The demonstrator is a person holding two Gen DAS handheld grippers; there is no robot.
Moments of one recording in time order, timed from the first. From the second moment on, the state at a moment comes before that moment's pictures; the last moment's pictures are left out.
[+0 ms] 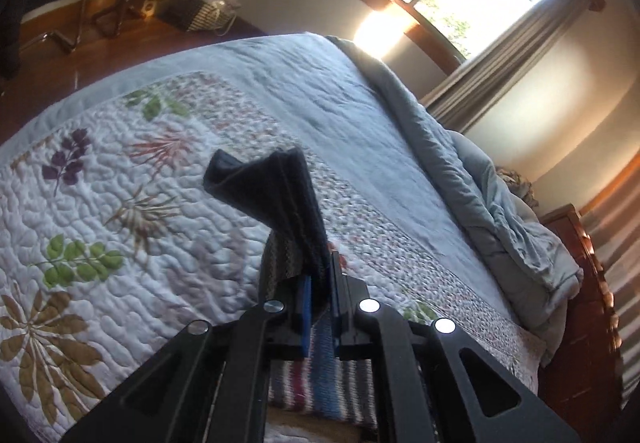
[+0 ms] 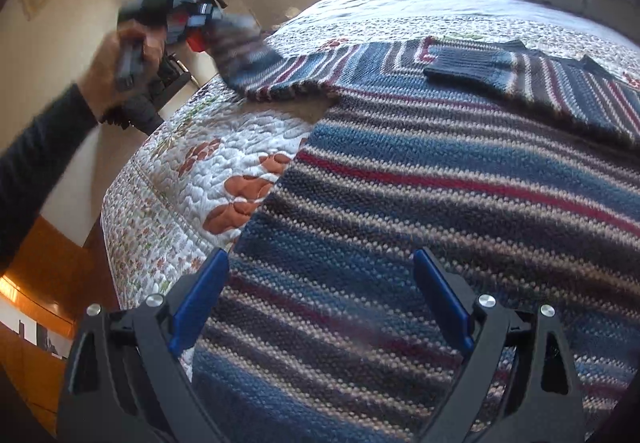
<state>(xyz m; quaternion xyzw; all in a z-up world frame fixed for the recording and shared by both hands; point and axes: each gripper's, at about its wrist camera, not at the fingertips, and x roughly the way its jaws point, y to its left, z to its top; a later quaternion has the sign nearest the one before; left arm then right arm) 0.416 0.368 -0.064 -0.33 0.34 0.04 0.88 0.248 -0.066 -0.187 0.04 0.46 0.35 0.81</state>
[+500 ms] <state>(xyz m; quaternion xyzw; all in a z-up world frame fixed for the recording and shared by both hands) 0.452 0.123 0.002 -0.21 0.36 -0.07 0.91 0.260 -0.132 -0.189 0.09 0.46 0.32 0.82</state>
